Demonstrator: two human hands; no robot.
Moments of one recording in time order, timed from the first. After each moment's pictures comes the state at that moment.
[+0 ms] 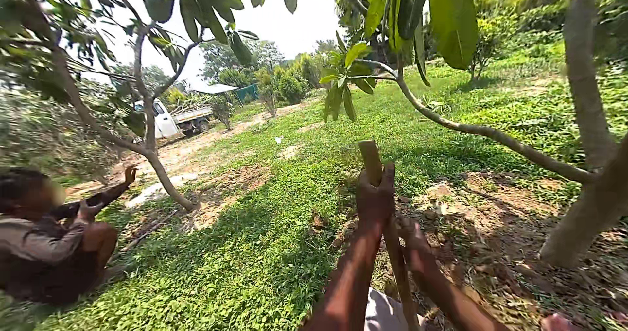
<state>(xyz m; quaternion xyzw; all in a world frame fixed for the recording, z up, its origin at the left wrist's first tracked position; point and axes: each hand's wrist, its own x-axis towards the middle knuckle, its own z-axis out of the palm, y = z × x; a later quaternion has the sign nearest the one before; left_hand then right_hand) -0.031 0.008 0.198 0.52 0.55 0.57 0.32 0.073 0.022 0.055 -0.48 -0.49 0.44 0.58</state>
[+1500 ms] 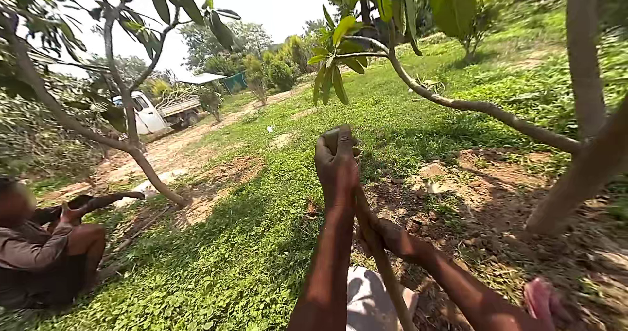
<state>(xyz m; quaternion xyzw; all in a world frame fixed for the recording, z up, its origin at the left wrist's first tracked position) -0.038 -0.001 0.248 0.46 0.43 0.73 0.28 0.077 0.033 0.057 -0.13 -0.69 0.65 0.29</state>
